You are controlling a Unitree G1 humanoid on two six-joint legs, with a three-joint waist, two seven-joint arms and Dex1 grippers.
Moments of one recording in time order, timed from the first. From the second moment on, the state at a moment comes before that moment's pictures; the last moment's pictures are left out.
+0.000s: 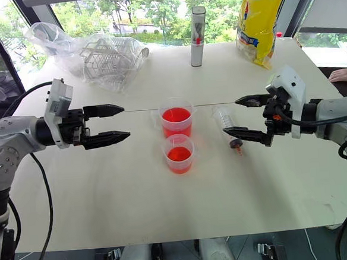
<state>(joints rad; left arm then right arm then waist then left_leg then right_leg) -0.50 0.85 0.12 -0.26 -0.76 0.76 -1.09 -0.32 -1.05 -0.26 -0.43 0.65 0.80 0.97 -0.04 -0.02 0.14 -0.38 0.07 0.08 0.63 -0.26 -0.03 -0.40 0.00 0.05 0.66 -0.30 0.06</state>
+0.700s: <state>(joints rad) -0.49 0.85 0.17 -0.29 -0.82 0.80 -1.04 -0.36 -1.08 -0.25 -0.45 0.69 0.85 0.96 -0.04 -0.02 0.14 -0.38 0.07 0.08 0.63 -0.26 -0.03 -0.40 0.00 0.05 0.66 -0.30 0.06</state>
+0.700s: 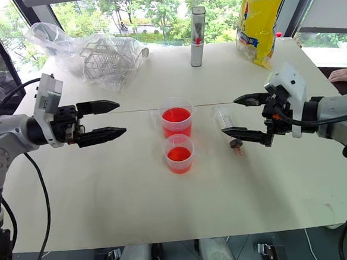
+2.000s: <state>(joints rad) -0.52 0.80 0.11 -0.26 -0.75 0.71 -1.04 -1.18 -0.64 0.49 0.74 0.17 1.30 0.83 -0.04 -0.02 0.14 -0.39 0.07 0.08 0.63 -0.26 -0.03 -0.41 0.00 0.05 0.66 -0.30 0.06</state>
